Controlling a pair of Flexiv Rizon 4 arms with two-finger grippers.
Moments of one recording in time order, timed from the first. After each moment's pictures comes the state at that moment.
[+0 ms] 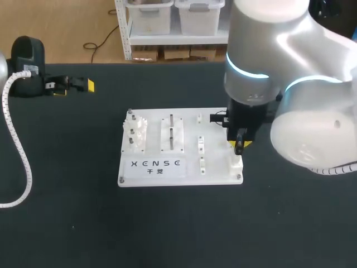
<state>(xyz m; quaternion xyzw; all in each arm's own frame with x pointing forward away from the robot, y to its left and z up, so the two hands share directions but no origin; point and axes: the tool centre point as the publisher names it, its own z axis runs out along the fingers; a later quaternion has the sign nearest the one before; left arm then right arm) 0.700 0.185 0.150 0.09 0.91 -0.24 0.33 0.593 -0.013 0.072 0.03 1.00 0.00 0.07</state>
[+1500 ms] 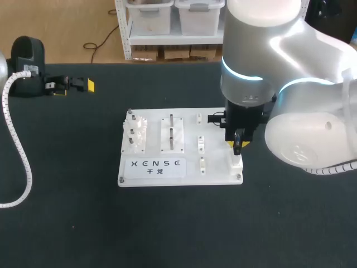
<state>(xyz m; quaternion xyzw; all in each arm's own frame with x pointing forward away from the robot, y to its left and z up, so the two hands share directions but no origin) 0.700 0.185 0.150 0.09 0.91 -0.24 0.33 0.599 -0.010 0.065 0.04 1.00 -0.01 0.07</state>
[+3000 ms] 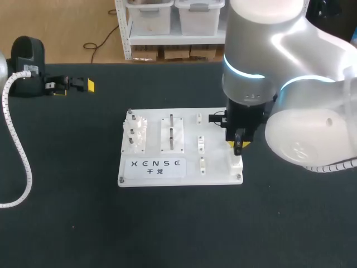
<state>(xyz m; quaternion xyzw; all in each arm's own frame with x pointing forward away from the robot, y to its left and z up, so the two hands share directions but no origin) 0.700 0.185 0.150 0.09 0.91 -0.24 0.33 0.599 -0.010 0.066 0.04 1.00 -0.01 0.06</state>
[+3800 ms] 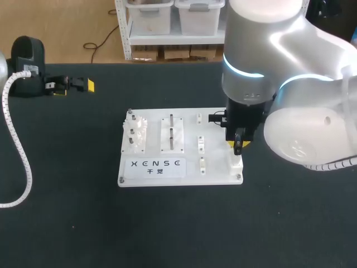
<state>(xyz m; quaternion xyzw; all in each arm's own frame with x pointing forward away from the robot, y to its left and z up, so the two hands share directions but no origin) 0.700 0.185 0.150 0.09 0.91 -0.24 0.33 0.599 -0.011 0.066 0.04 1.00 -0.01 0.06</state>
